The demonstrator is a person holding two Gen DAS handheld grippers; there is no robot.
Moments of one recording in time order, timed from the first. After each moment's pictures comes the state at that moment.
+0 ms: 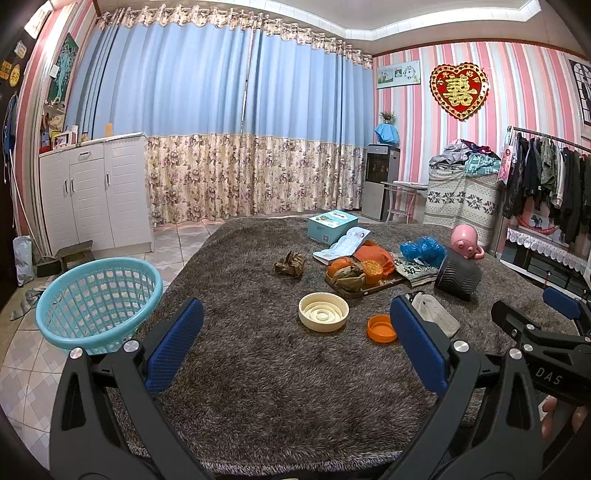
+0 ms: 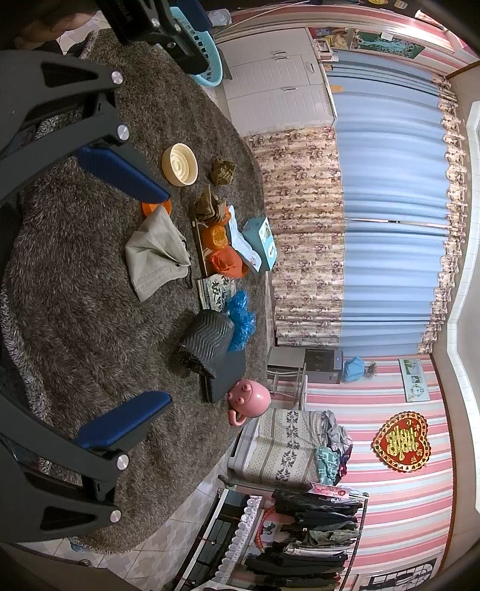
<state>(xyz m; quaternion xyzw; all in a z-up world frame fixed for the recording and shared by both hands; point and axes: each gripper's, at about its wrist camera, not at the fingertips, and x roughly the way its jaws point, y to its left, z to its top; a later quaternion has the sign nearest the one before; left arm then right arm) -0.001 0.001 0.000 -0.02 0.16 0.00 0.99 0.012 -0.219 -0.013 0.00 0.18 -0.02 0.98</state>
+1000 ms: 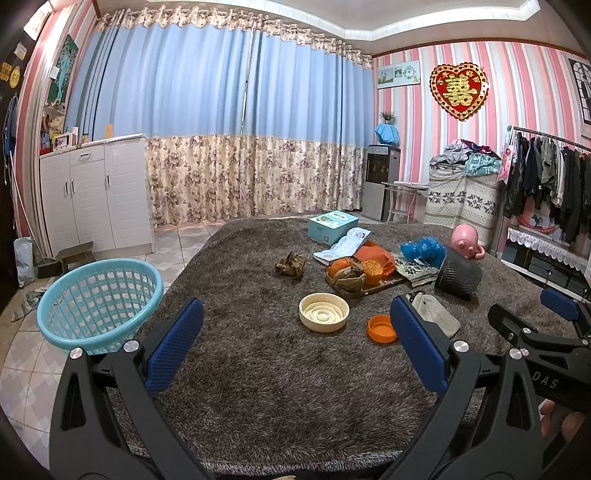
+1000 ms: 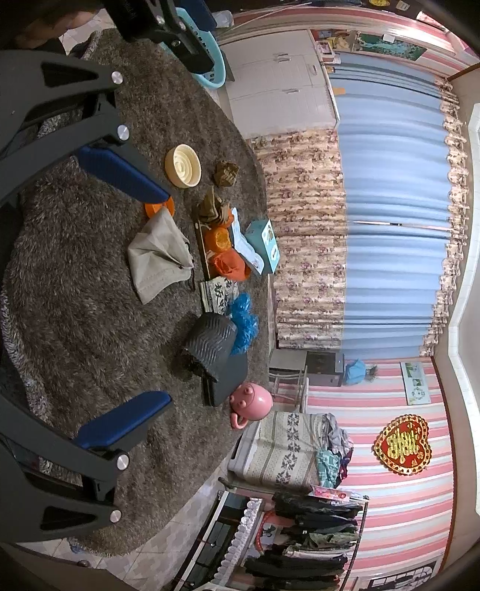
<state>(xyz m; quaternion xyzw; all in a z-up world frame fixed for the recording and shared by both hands) 0.000 0.001 -0.001 -0.02 0.16 0.00 0.99 0.012 -0.216 -0.017 0.00 0.18 -0.02 0.98</state>
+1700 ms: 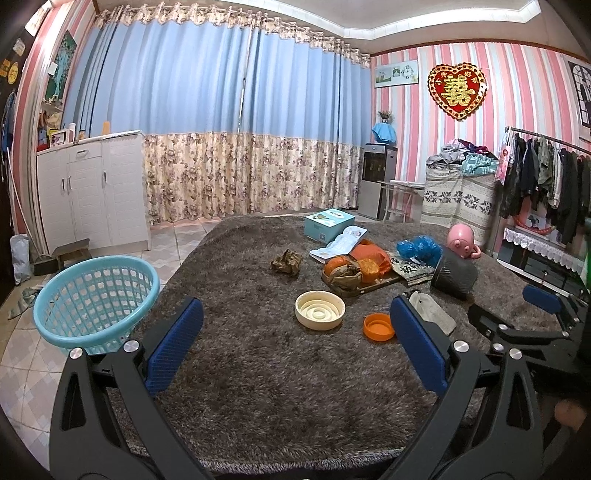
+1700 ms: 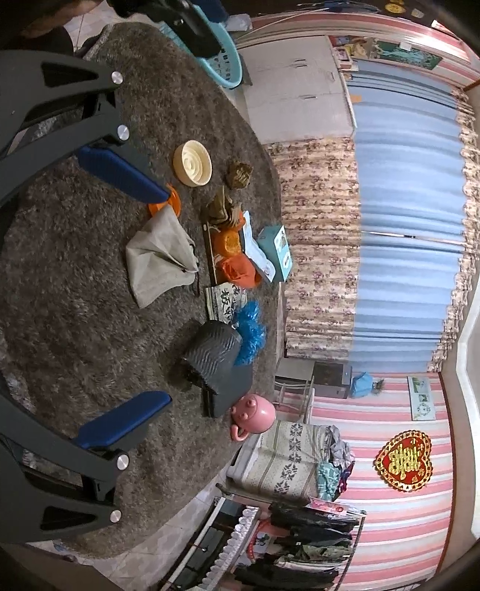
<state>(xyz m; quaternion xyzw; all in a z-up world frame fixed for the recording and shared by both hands) -0.005 -0.005 0.006 -0.02 0.16 -0.01 0.99 0.038 -0.215 -0.020 -0.02 0.21 0.00 0.98</state>
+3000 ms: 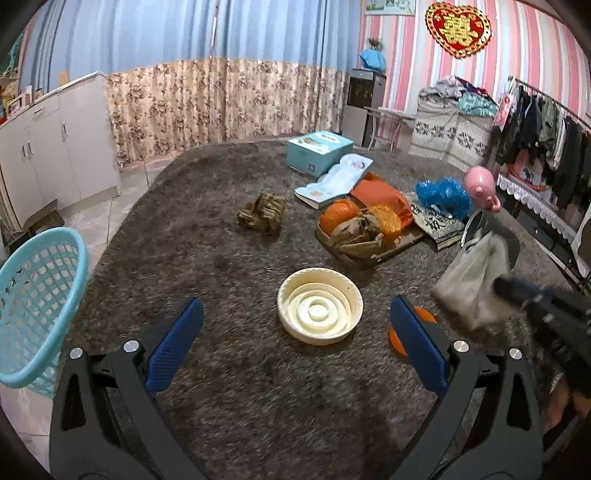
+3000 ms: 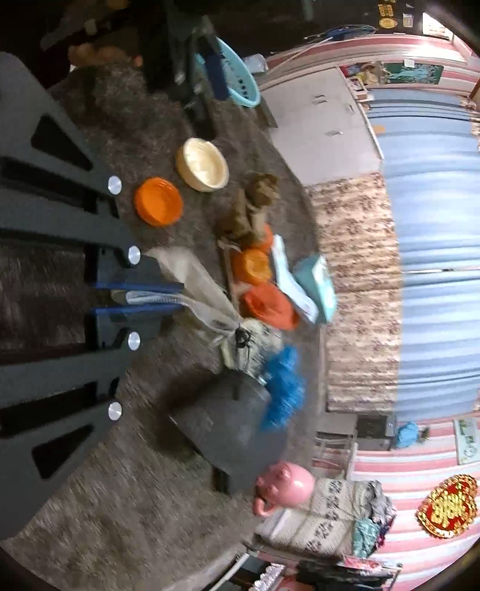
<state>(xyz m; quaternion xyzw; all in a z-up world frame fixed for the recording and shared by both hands) 0.140 -0.012 -0.038 -0.02 0.33 -0.06 0.94 0.122 -0.233 -0.039 0.01 0.29 0.11 0.95</state>
